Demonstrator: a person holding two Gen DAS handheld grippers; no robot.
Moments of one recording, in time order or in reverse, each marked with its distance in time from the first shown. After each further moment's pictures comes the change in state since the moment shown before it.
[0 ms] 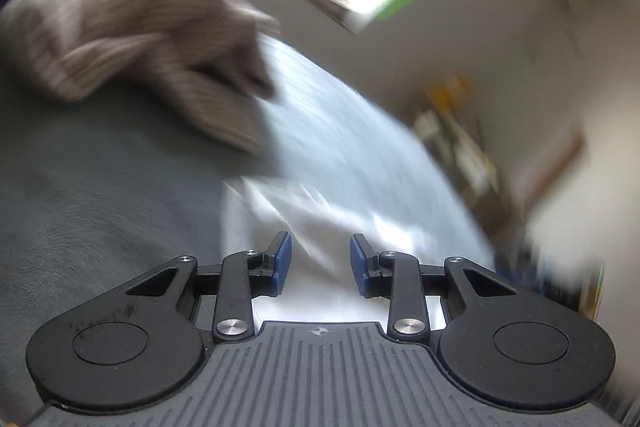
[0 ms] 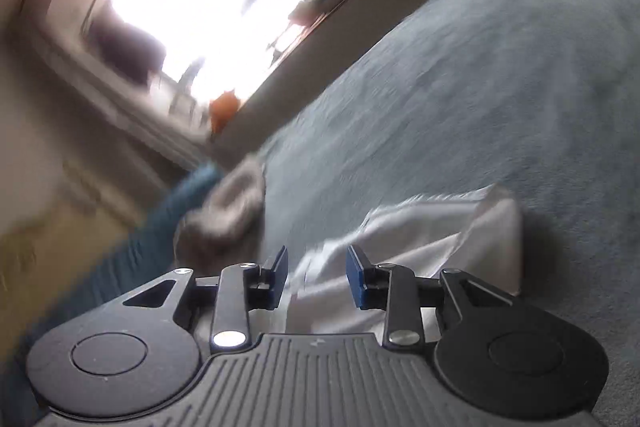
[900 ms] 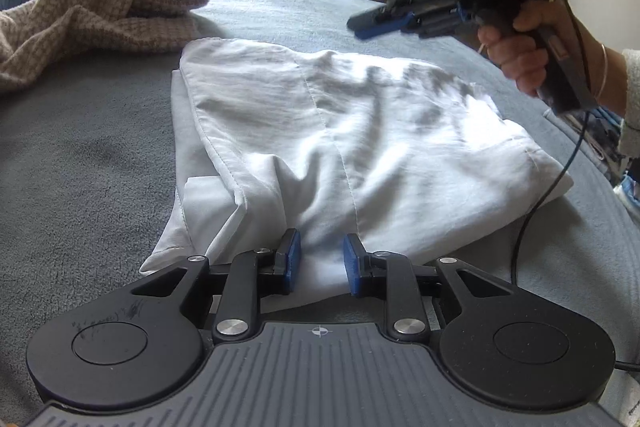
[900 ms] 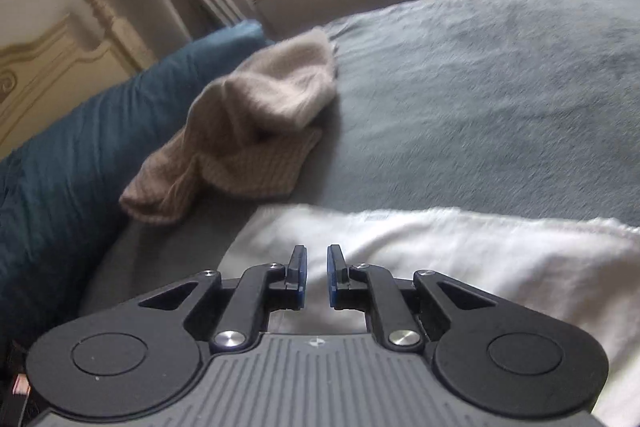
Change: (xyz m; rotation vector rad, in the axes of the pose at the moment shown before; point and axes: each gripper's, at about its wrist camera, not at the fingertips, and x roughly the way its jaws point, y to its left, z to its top) left arm 0.041 -0.029 -0.081 0.244 0.197 0.106; right arm 0.140 0.102 0.000 -0.166 0.254 0.001
